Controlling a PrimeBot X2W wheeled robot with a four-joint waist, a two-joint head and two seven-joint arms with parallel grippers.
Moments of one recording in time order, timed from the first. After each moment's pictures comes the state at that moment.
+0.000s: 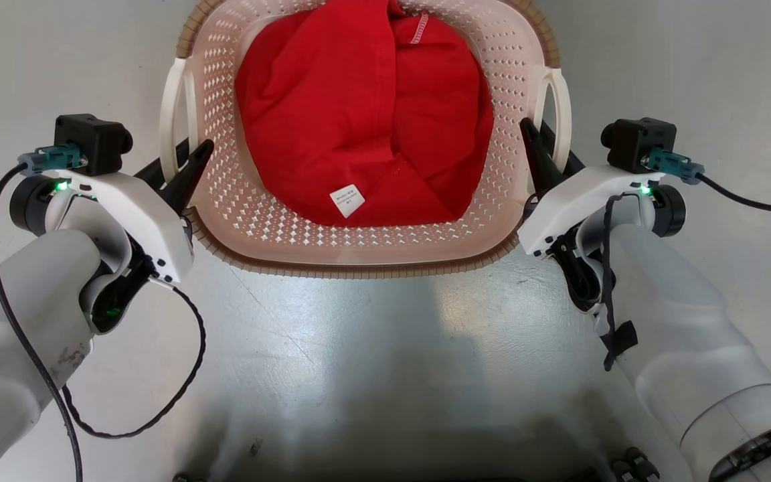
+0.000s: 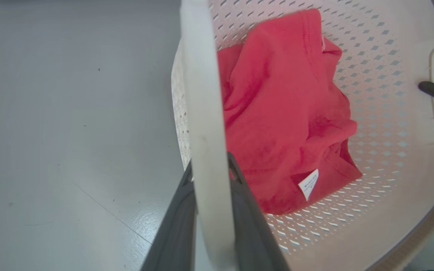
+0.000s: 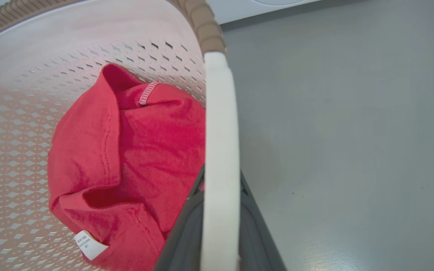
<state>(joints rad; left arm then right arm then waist) -1.04 0.58 -1.29 0.66 -1.27 -0.11 -0.26 -0.94 -0.06 0.49 1.07 0.68 0.12 -0.25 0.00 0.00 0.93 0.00</state>
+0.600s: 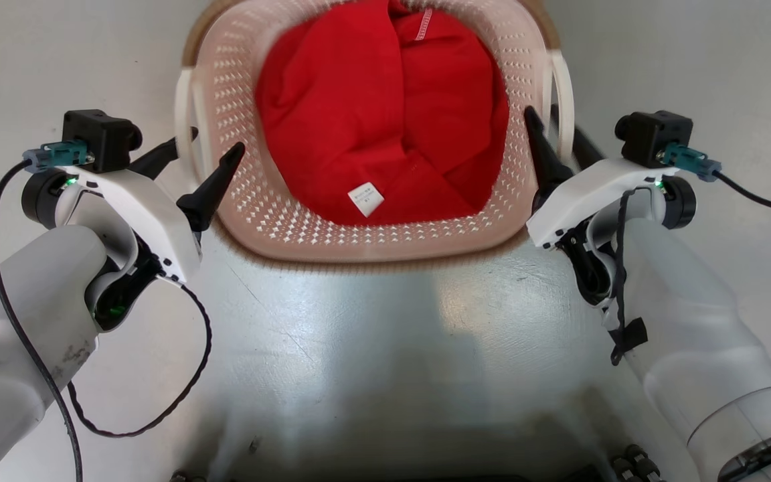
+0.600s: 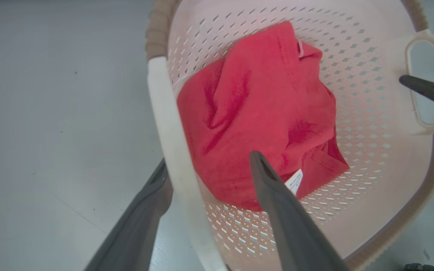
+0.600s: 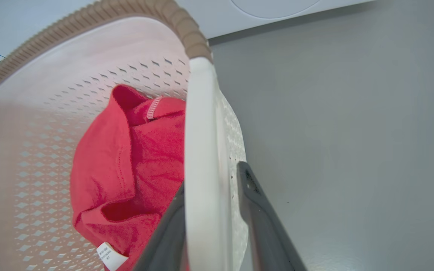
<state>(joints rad) -1.04 0.57 -1.27 0.64 -1.26 -0.12 -0.26 -0.92 -0.07 0.43 1.01 0.63 0.12 -0.25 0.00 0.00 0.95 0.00</state>
